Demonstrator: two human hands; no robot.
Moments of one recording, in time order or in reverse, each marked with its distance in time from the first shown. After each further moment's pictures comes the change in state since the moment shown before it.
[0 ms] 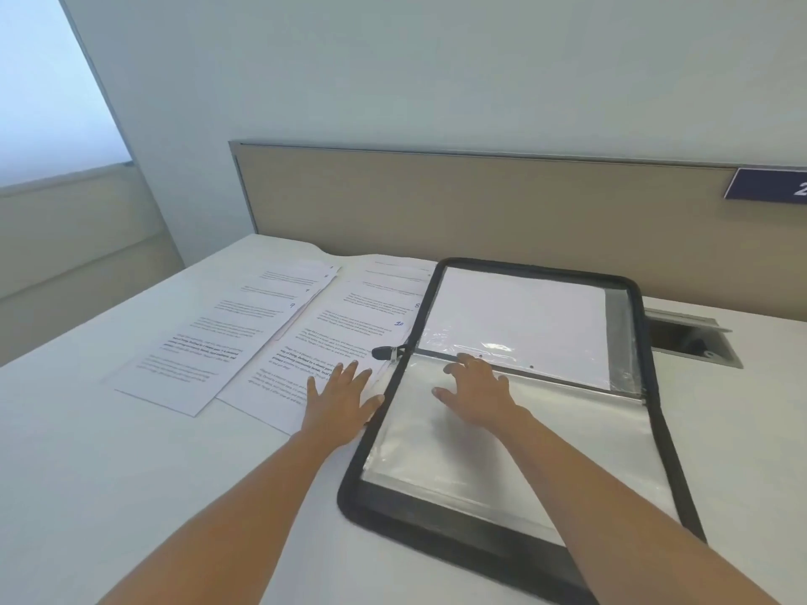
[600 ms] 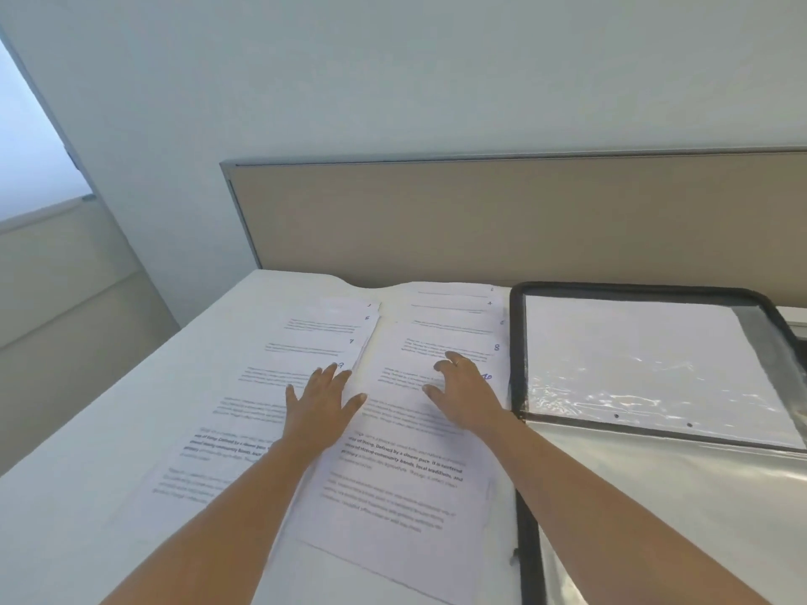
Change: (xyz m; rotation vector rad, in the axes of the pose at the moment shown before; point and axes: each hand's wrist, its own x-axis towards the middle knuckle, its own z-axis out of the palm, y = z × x) left_hand 0.147 -0.181 -0.046 -0.036 0.027 0.013; right_hand 0.177 -0.135 0.037 0.146 0.131 0.003
